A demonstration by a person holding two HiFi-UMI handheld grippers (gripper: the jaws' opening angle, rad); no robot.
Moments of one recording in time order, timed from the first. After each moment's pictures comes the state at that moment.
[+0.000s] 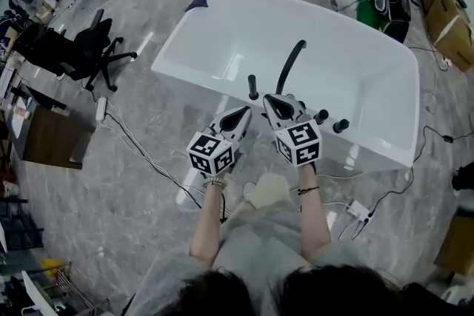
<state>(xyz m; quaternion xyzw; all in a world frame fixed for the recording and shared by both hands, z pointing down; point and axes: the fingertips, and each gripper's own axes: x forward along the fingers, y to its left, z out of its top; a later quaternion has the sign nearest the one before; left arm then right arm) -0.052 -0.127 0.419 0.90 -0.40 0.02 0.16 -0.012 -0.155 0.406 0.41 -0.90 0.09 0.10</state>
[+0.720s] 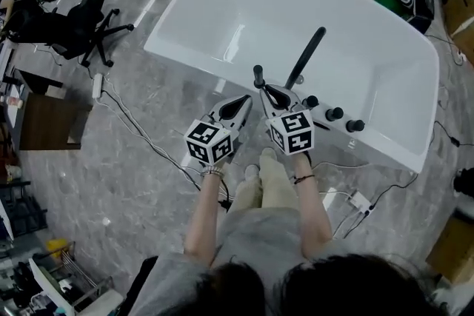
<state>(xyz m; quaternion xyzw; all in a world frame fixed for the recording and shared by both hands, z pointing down) -0.062 -0.209 0.488 0.88 -0.40 0.05 0.23 -0.032 -0.240 0.512 0.40 -0.89 0.17 0.15</state>
